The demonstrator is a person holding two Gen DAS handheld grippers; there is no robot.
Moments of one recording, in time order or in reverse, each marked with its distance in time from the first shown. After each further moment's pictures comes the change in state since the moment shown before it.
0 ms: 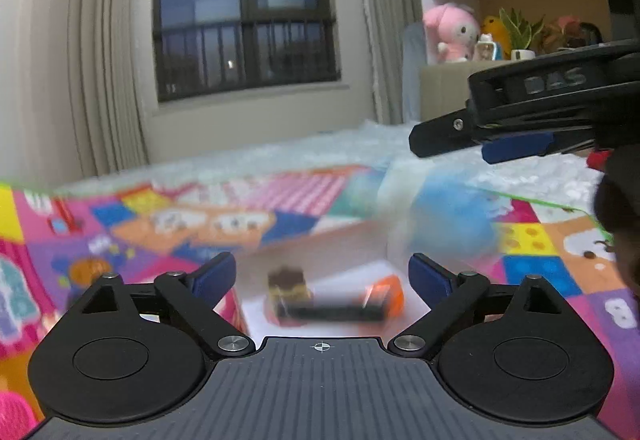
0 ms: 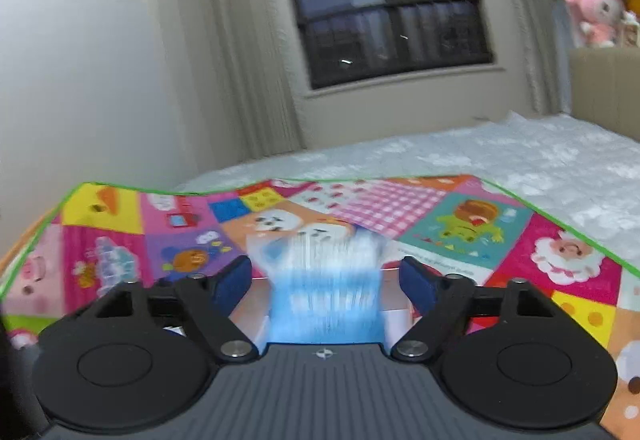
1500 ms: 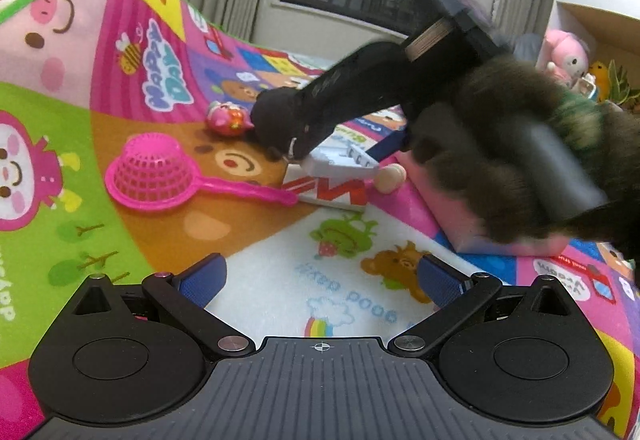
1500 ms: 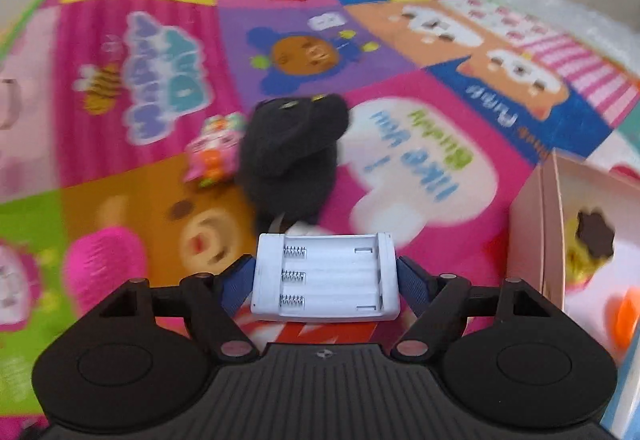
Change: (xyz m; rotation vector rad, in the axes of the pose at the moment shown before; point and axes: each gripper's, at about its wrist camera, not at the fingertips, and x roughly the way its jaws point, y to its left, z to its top) left arm -0.107 0.130 -0.113 -0.412 0.177 0.140; right arm 0.190 0.229 -0.071 -0.216 0.676 0.169
